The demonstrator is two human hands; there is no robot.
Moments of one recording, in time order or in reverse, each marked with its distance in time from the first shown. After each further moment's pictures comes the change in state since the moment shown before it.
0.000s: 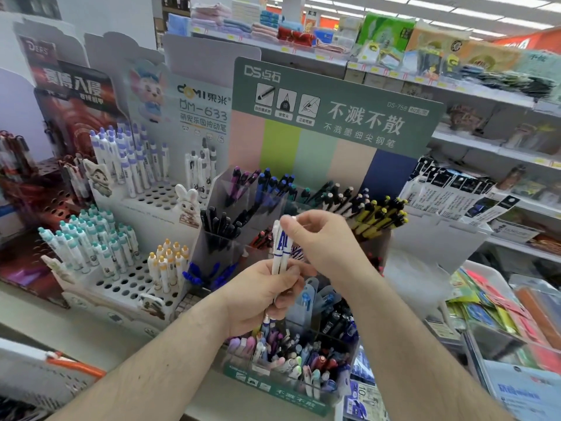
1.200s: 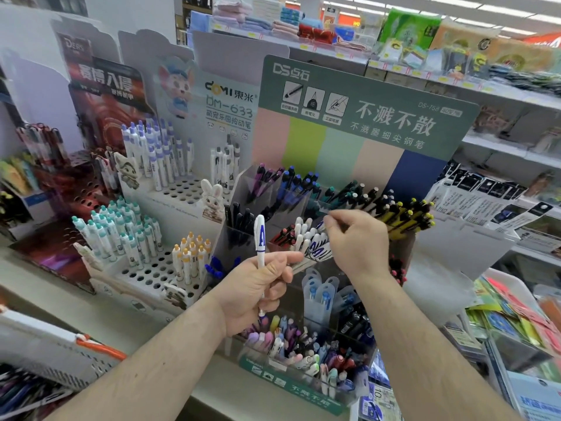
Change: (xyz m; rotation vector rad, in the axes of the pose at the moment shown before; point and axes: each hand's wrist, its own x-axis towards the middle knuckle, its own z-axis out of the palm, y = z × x) left_hand -0.023 0.001 -0.026 -0.082 0.197 0.084; right_hand 0.026 0.037 0.008 -0.391 0.456 -0.380
